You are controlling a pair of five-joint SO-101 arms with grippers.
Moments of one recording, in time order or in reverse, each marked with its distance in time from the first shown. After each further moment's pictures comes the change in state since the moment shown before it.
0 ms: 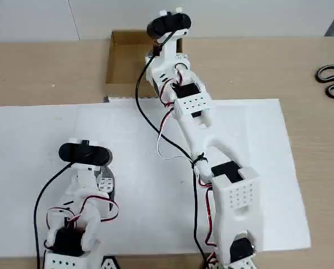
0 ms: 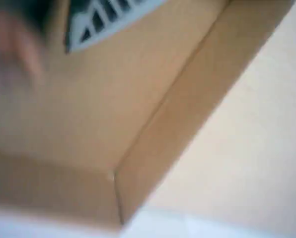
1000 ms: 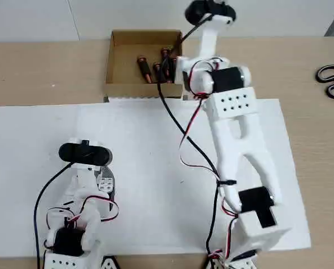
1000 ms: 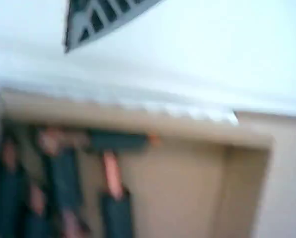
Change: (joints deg) left arm 0.0 0.0 0.0 0.0 0.0; right arm 6.8 -26.6 -0.8 51.1 -6.9
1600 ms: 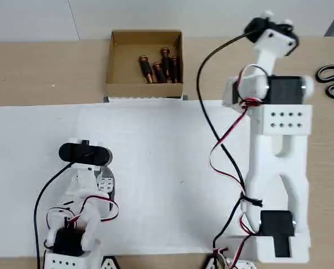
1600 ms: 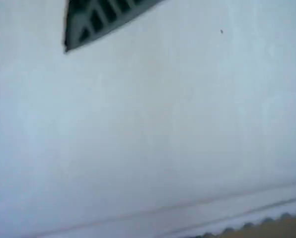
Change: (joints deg) left arm 0.0 0.0 0.0 0.0 0.0; right arm 13.0 -12.0 -0.1 26.1 0.0
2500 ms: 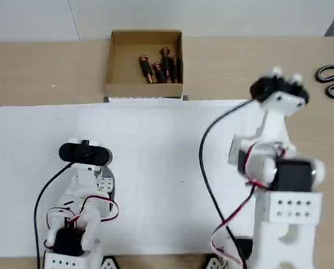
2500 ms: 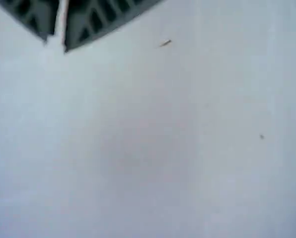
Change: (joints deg) left arm 0.0 0.0 0.0 0.0 0.0; right arm 1.2 -42.8 49.9 -9.0 4.1
